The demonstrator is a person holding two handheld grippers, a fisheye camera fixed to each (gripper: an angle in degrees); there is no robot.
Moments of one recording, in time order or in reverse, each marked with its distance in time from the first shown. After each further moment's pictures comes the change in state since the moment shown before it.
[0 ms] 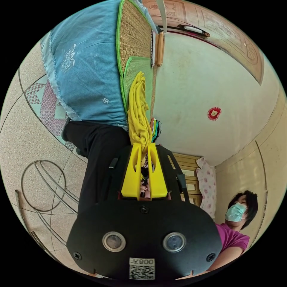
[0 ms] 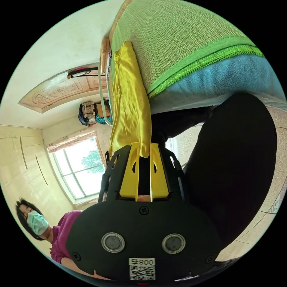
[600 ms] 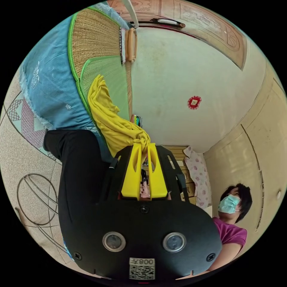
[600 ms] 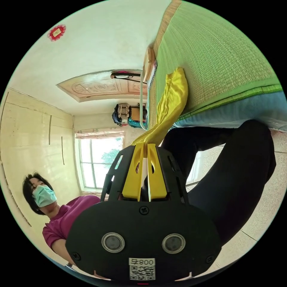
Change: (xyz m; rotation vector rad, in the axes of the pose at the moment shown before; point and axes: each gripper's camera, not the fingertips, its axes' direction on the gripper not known) left arm 0.066 0.068 0.029 -0.046 0.157 0.169; right arm -0.053 0.109 -0.064 0.141 -0.277 -0.282
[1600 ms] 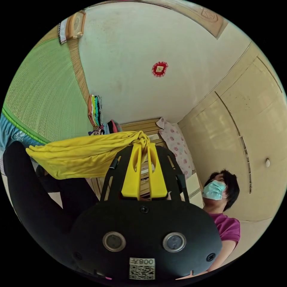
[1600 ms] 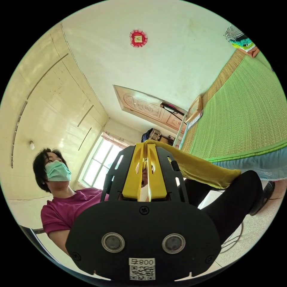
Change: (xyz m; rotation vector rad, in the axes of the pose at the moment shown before) left arm 0.120 0.061 0.216 -0.250 0.254 0.186; right arm -0.186 0.188 -0.116 0.300 -0.159 -0.398
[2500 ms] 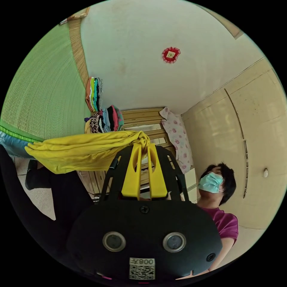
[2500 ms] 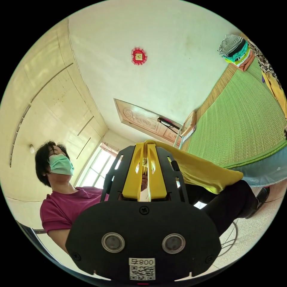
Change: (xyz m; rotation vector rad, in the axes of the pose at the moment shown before) left arm -0.052 -0.142 0.258 -0.129 0.021 -0.078; right arm -0.119 -0.057 -0.027 0.121 0.037 -0.010
